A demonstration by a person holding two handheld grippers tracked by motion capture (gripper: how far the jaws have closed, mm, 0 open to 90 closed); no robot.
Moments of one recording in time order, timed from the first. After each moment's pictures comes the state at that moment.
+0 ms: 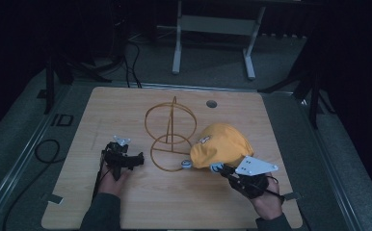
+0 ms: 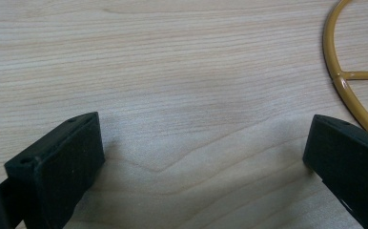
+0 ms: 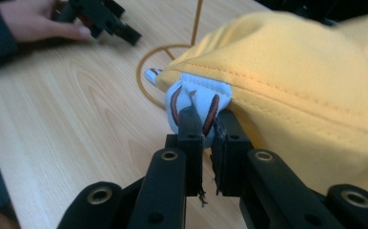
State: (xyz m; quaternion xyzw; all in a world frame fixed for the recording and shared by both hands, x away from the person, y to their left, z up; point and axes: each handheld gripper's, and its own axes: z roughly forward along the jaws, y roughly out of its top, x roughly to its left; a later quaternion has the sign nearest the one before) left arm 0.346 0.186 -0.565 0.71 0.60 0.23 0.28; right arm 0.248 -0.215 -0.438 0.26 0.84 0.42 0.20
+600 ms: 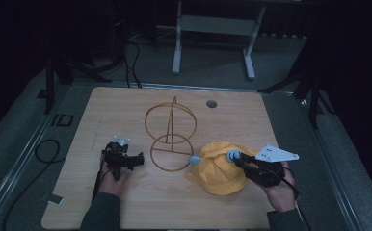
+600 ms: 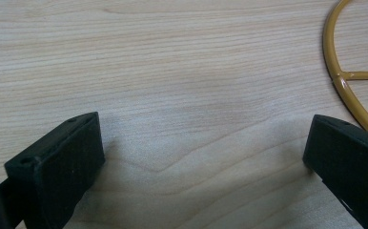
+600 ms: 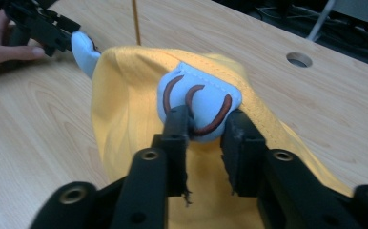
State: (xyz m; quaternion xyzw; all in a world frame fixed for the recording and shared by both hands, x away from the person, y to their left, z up) left arm 0.346 0.186 -0.565 0.71 0.60 0.23 0.28; right arm 0.271 -0.259 -0.431 0.33 0.81 0.43 0.20
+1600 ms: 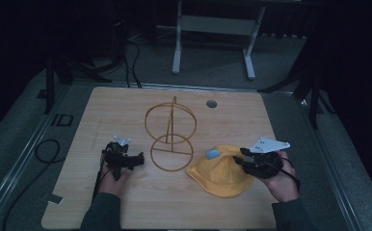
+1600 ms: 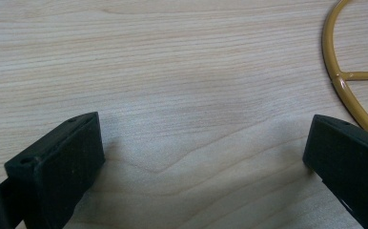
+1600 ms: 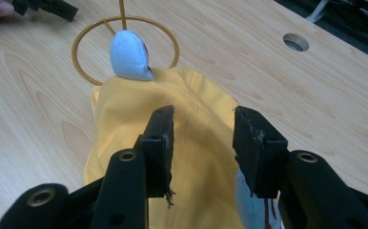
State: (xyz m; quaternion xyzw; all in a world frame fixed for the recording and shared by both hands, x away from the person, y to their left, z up) left arm 0.346 0.185 -0.565 0.71 0.60 0.23 0.28; right arm 0.295 -0.255 -0.425 0.31 0.85 0.36 0.21
